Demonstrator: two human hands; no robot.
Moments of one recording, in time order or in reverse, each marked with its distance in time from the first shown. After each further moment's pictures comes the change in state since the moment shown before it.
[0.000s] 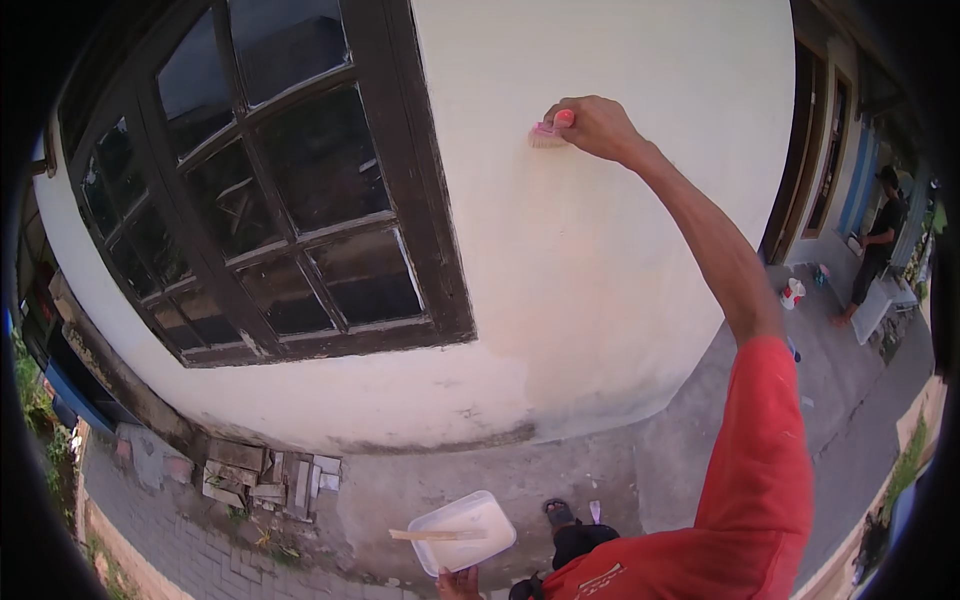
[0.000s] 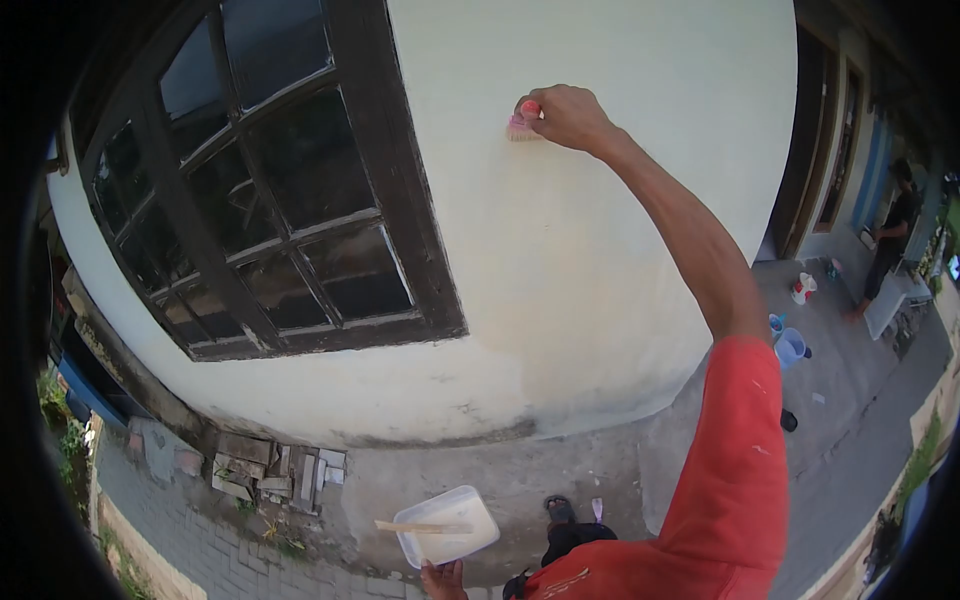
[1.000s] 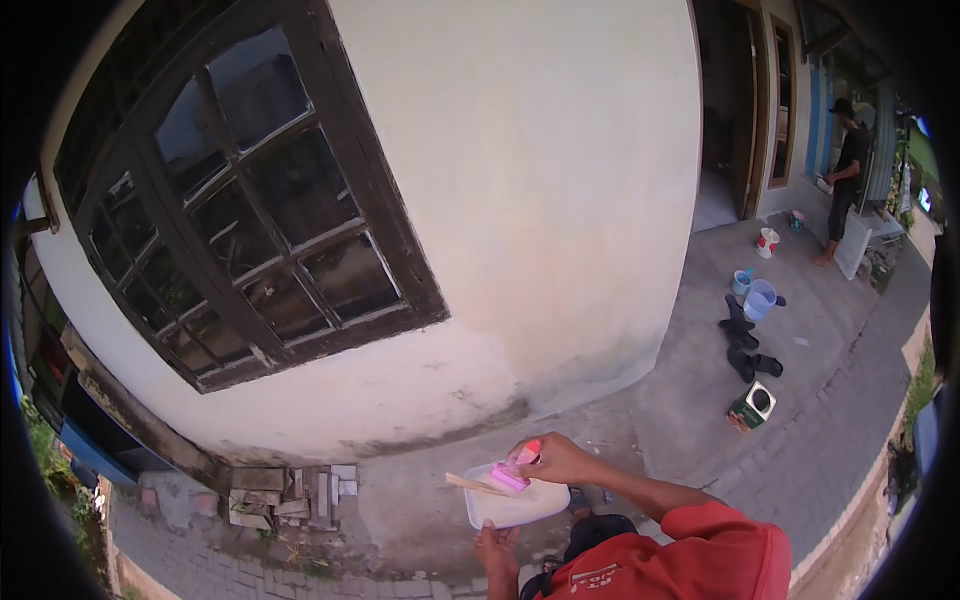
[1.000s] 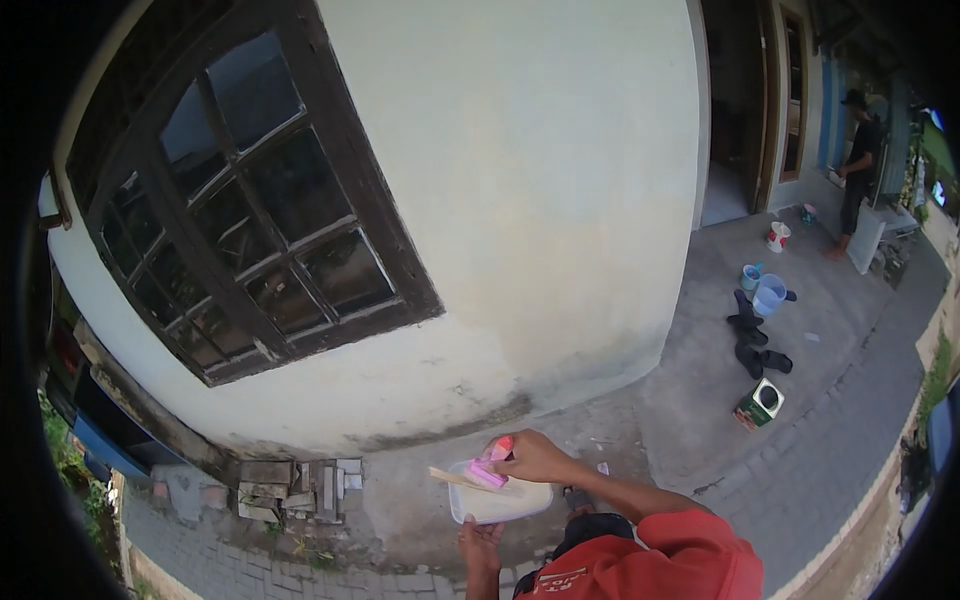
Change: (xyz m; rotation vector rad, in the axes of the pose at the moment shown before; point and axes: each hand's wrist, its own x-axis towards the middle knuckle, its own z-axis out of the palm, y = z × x) left_hand -0.054 -0.047 -0.025 0.139 -0.365 -0.059; right_hand -0.458 -0.299 -0.037 1.071 -0.602 0.425
